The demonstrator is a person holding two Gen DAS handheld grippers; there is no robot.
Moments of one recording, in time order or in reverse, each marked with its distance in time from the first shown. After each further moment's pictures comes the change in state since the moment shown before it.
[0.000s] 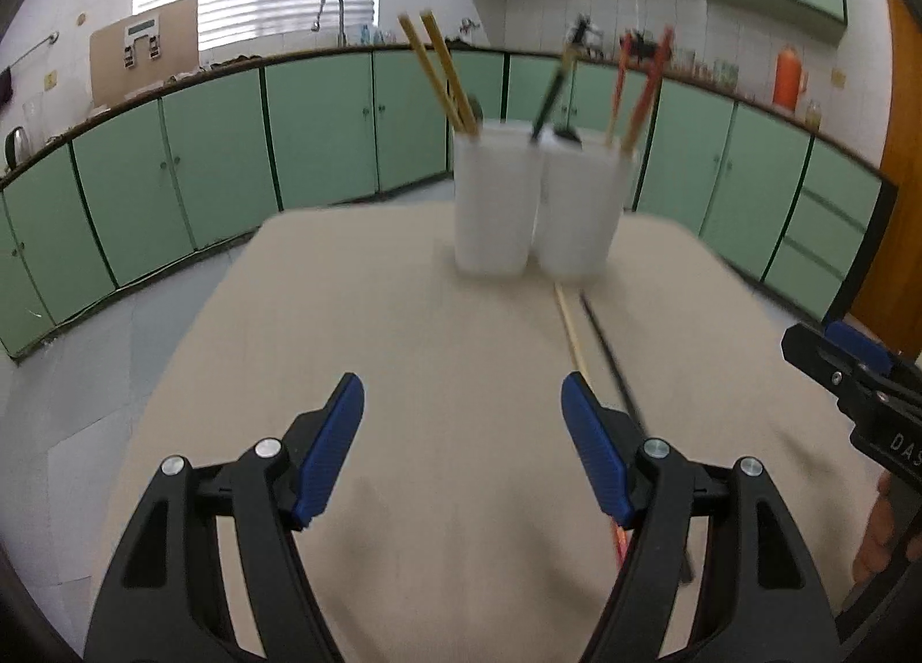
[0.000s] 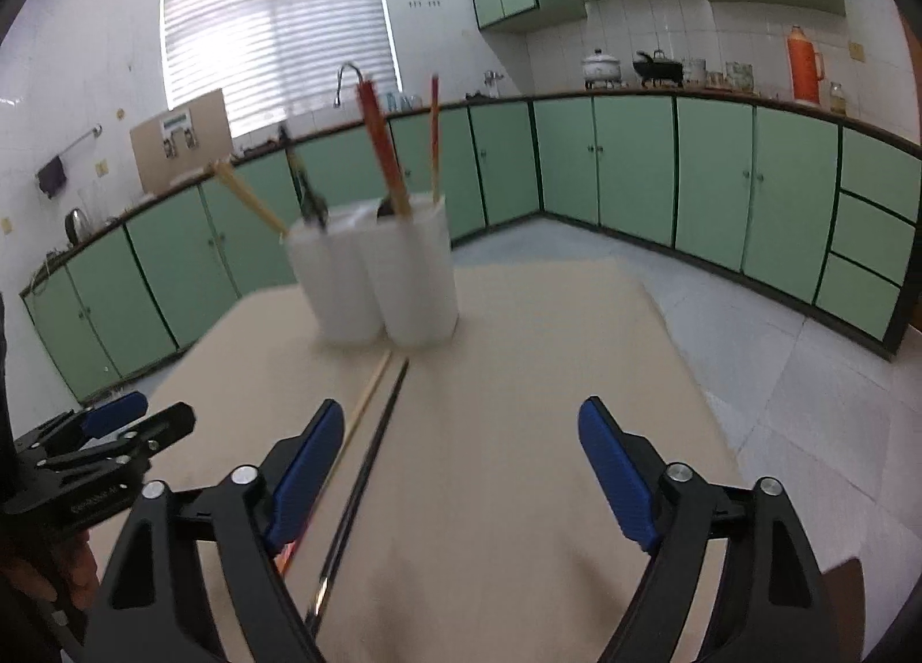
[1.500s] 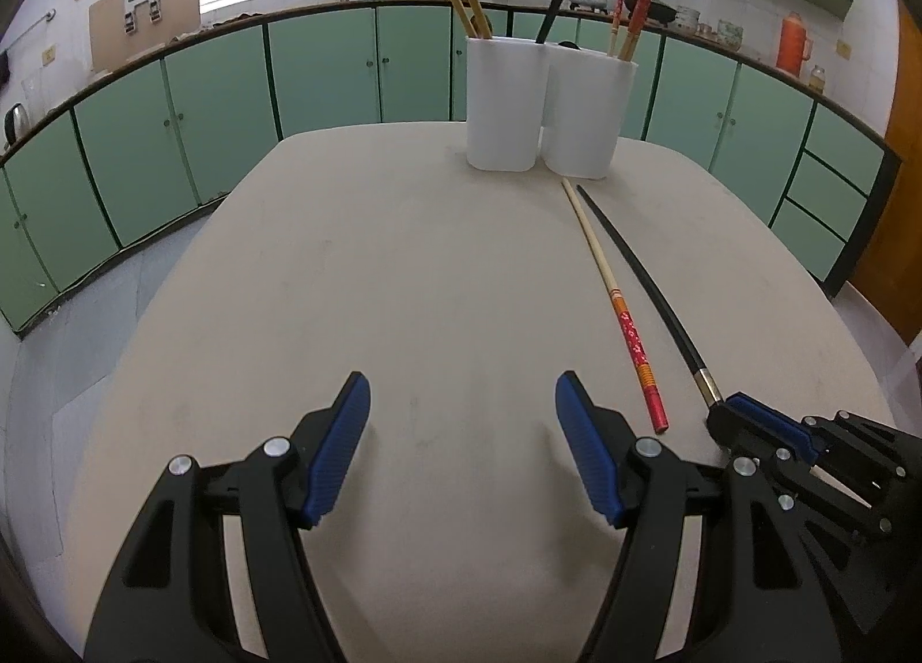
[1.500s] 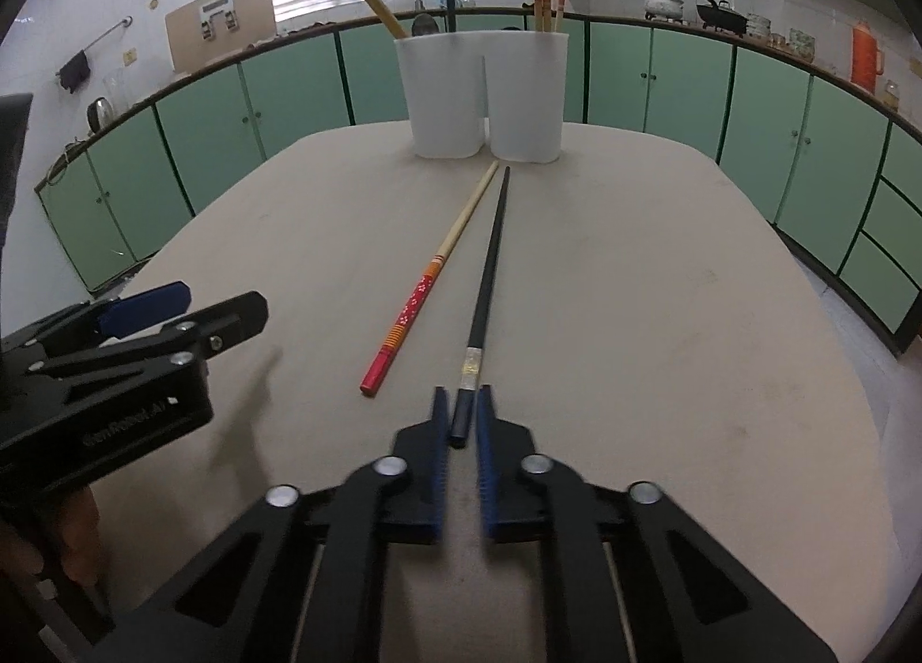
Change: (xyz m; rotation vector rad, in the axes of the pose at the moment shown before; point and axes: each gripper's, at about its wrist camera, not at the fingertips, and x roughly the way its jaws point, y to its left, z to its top) left arm -0.011 0.001 -0.050 -0.006 0.100 0.004; right arm 0.004 0.067 -0.080 -0.129 0.218 0.039
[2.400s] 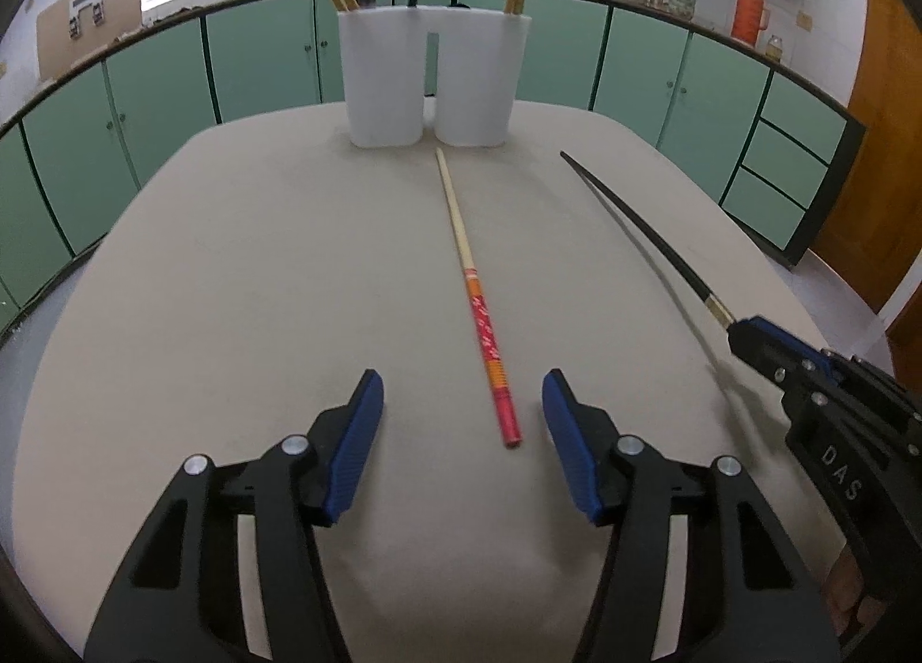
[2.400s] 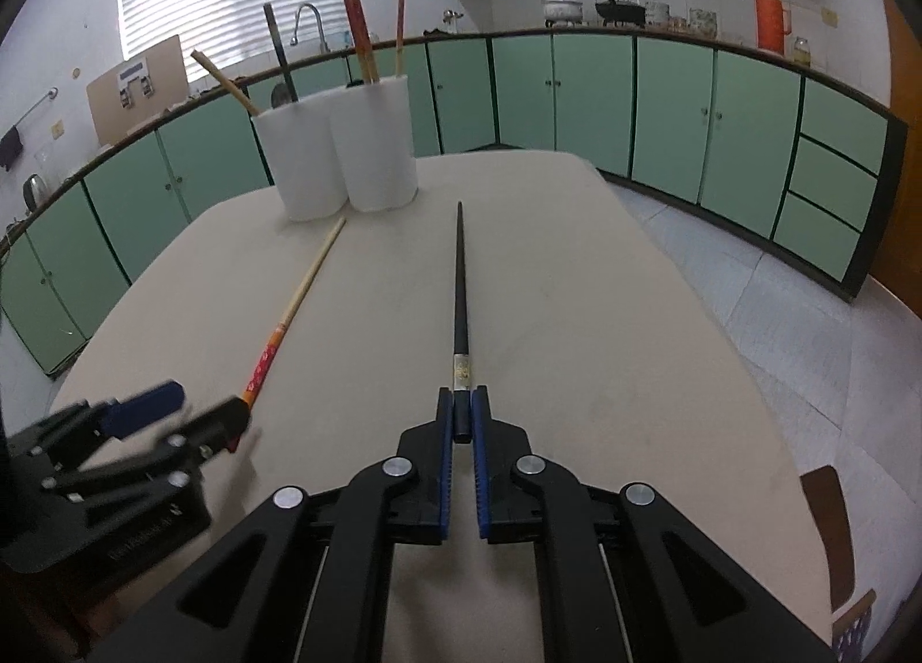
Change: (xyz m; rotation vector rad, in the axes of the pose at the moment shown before) left arm 0.022 -0.070 -0.001 0.050 0.068 -0.107; right arm -0.026 -0.068 0.005 0.167 -0.088 -0.144
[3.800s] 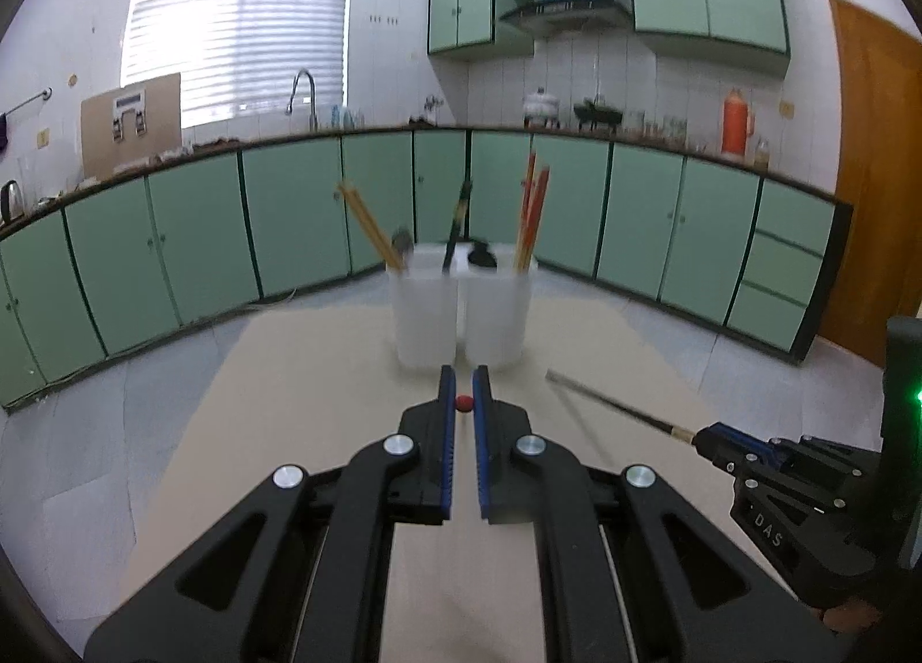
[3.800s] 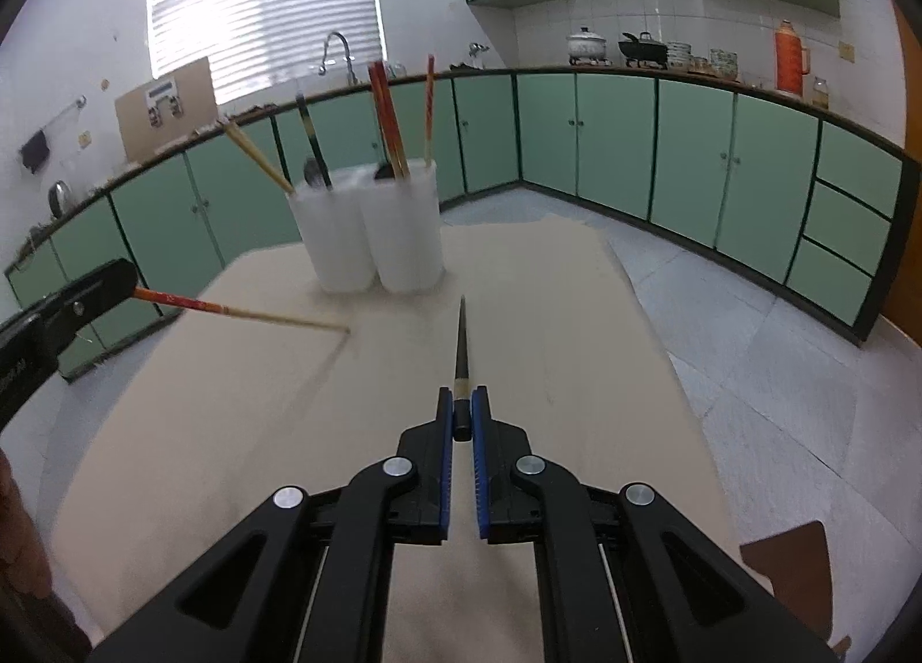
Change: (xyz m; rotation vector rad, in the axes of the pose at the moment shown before) left arm -0.123 0.001 0.071 0.019 -0.384 0.057; right arm -0.044 0.001 0.059 -0.027 -0.069 0.075
